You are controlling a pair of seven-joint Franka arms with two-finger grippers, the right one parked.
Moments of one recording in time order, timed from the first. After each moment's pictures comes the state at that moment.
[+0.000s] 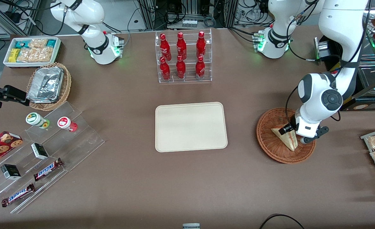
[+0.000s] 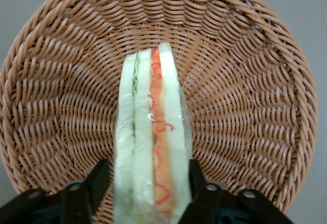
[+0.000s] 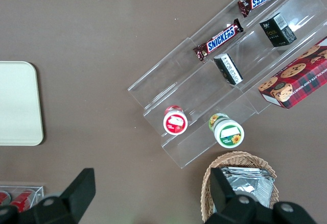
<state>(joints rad) -0.08 0.28 0.01 -2.19 -0.02 2.46 -0.55</state>
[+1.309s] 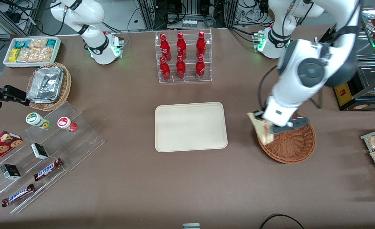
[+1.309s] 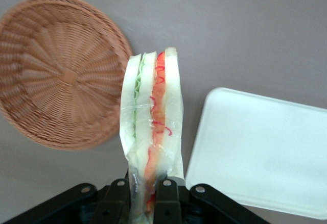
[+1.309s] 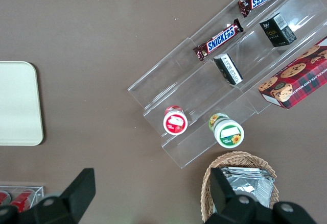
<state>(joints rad) -0.40 0.22 -0.03 -1.71 -0.02 1.87 -0.66</state>
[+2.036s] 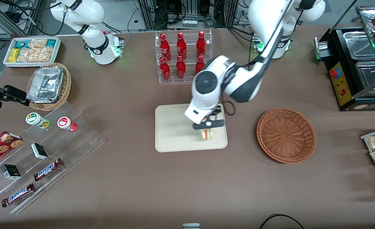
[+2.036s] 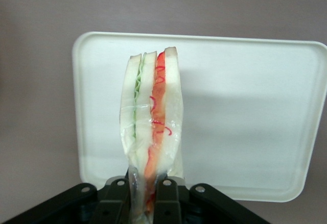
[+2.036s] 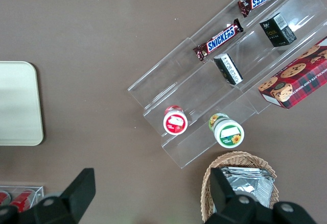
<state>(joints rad) -0.72 0.59 -0.03 -1.46 -0.02 1.98 -0.83</state>
